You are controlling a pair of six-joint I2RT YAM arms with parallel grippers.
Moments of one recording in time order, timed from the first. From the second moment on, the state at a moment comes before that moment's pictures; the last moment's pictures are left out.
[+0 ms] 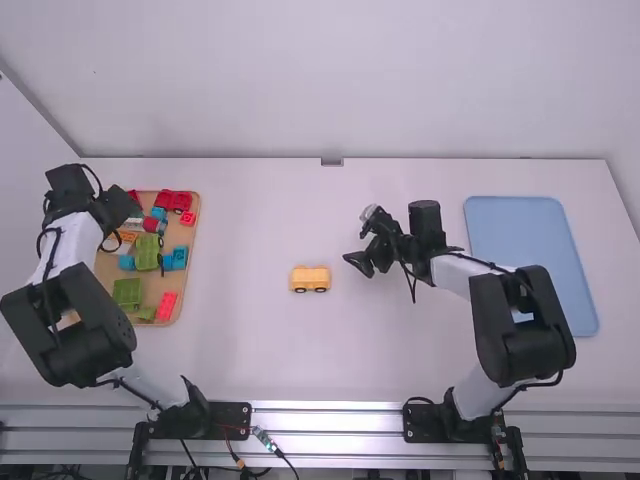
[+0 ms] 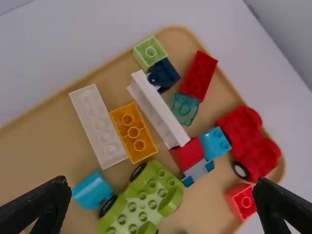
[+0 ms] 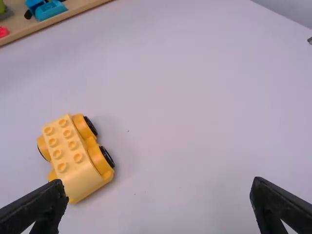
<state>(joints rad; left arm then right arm) 0.57 1.73 1.29 -0.43 -0.04 -0.44 0.21 1.74 0.79 0.18 -0.74 -0.47</state>
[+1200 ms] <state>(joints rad) 0.57 2.33 2.00 -1.03 -0.04 -0.67 0.21 1.74 0.79 0.18 -0.67 -0.42</state>
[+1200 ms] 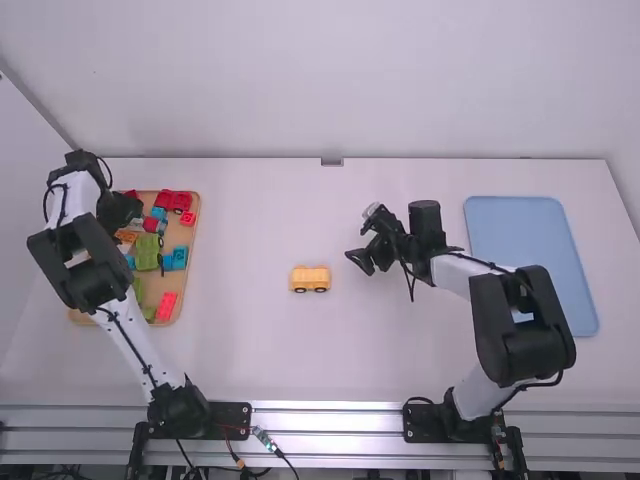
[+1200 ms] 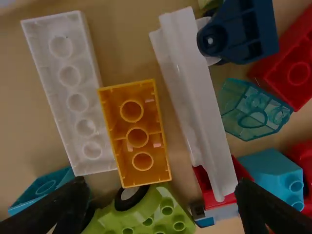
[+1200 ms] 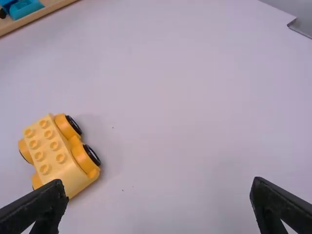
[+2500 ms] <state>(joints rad) 0.57 2.33 1.89 -0.89 -0.06 -0.72 0.21 1.74 0.79 0.18 -0.66 -0.42</state>
